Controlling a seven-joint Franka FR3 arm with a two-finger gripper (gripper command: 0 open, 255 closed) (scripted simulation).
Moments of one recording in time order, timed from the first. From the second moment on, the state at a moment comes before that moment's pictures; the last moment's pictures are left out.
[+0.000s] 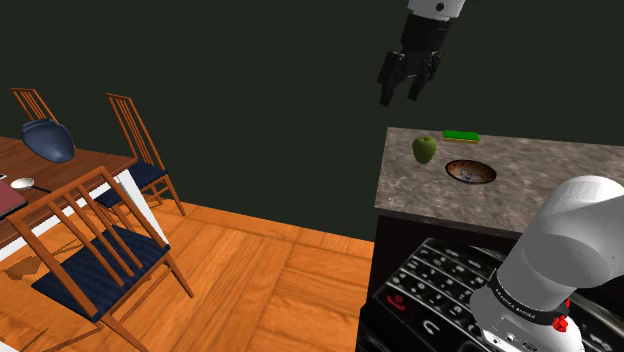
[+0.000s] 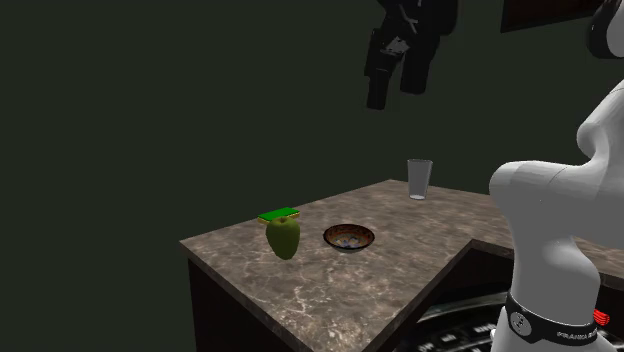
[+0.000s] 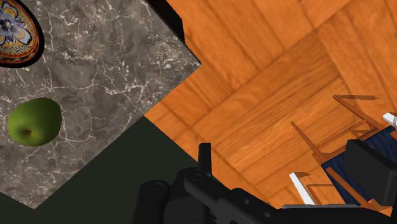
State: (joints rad) arm -0.02 -0.75 0.05 -2.26 0.12 1.69 0.14
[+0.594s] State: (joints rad) arm -0.07 -0.72 -0.07 -2.36 0.06 1.80 0.02
